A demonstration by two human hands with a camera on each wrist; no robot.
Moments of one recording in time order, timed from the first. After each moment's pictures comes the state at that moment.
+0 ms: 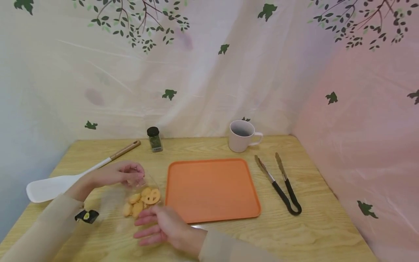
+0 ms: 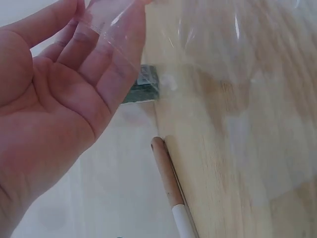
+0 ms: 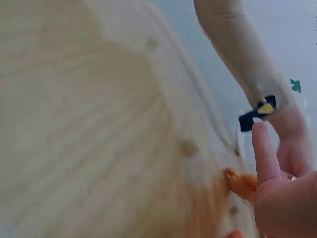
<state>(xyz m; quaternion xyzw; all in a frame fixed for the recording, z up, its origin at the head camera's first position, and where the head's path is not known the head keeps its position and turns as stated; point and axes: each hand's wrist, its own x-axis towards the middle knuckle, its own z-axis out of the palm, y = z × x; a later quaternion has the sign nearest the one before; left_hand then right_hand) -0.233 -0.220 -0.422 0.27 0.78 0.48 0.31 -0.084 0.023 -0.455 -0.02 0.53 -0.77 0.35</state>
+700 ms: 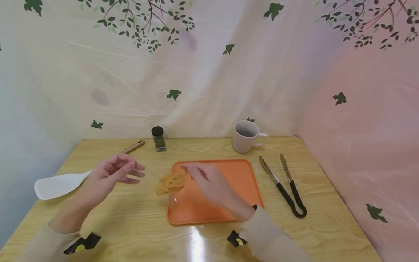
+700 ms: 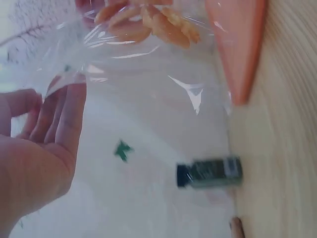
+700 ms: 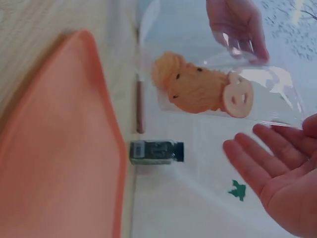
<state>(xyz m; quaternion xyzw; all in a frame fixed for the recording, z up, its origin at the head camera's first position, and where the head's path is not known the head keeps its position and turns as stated) -0.146 -0.190 -0.370 0.26 0.70 0.66 0.04 -0.139 0.127 -0.375 -0.28 0.79 -0.54 -0.01</state>
